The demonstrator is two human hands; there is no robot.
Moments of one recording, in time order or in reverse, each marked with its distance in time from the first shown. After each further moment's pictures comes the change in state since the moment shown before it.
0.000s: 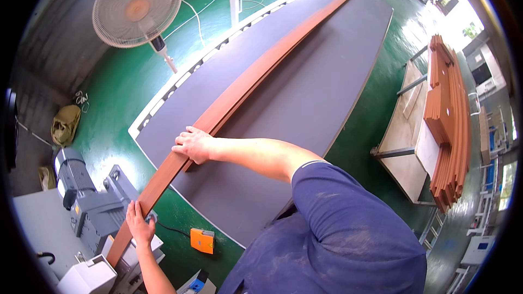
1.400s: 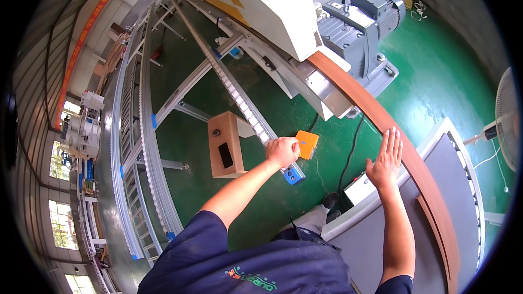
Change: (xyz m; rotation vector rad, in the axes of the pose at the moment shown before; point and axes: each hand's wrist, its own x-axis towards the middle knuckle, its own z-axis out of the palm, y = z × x) left_hand -0.270 0.002 0.048 -0.321 0.403 -1.124; right_hand 0.082 -0.244 0.087 -0.093 -0.093 -0.370
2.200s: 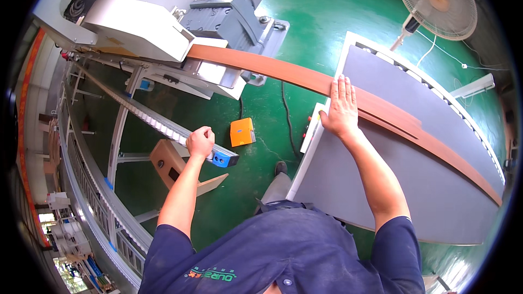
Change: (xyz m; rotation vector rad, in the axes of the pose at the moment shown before) left_hand 0.007 0.001 0.003 0.127 -0.052 -0.025; right_hand -0.079 0.085 -0.022 -0.049 0.051 0.315
